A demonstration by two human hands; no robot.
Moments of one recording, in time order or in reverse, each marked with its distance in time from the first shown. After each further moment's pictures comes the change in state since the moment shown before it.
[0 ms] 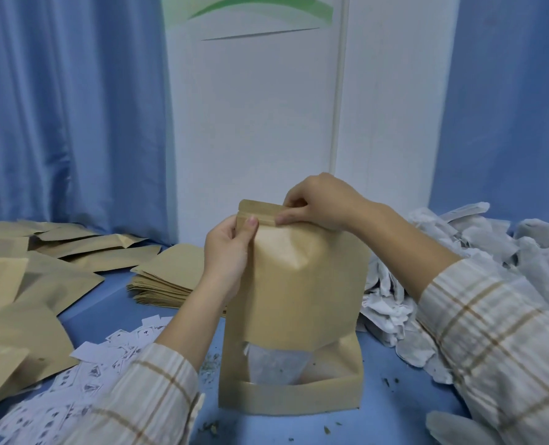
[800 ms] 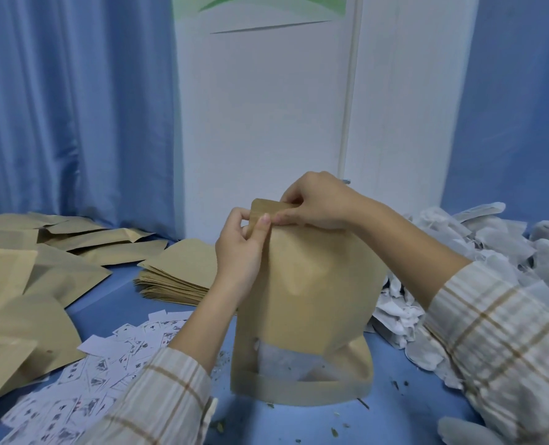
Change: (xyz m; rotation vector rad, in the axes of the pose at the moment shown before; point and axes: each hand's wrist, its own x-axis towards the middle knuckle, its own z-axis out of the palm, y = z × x) left_hand -0.005 -0.005 -0.001 0.096 0.015 0.084; right_hand 0.008 -0.018 0.005 0.133 -0.052 -0.005
